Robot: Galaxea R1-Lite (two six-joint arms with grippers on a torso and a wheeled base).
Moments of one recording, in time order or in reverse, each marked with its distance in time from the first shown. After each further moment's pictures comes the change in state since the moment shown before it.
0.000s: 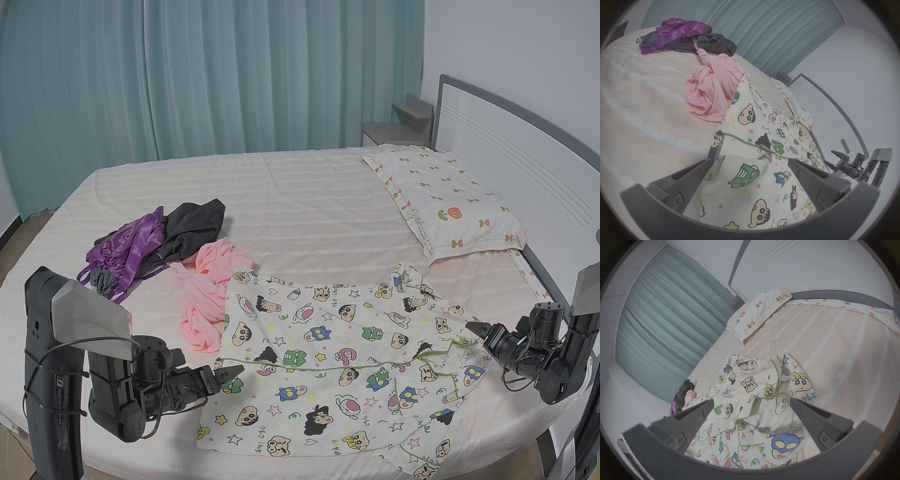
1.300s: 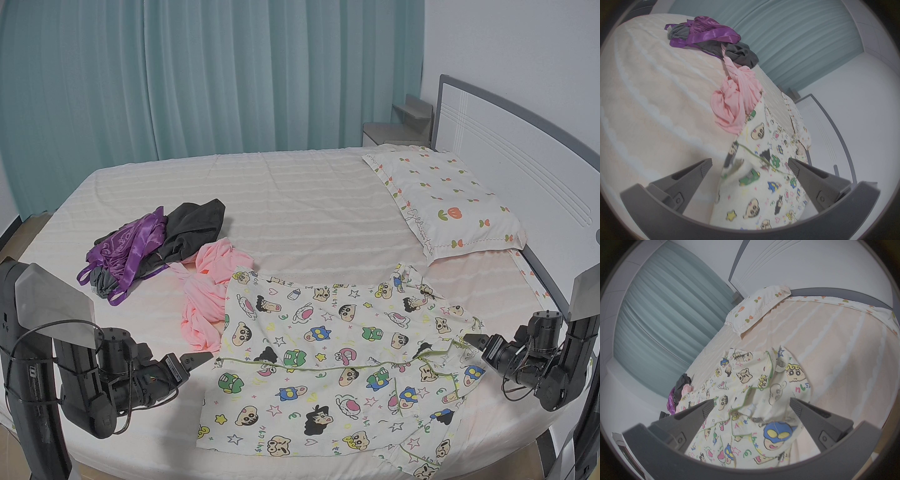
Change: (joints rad) left arm 0.122 -0.150 0.151 0.000 -0.070 -0.166; right arm 0.008 0.024 0.073 -0.032 0.003 -0.055
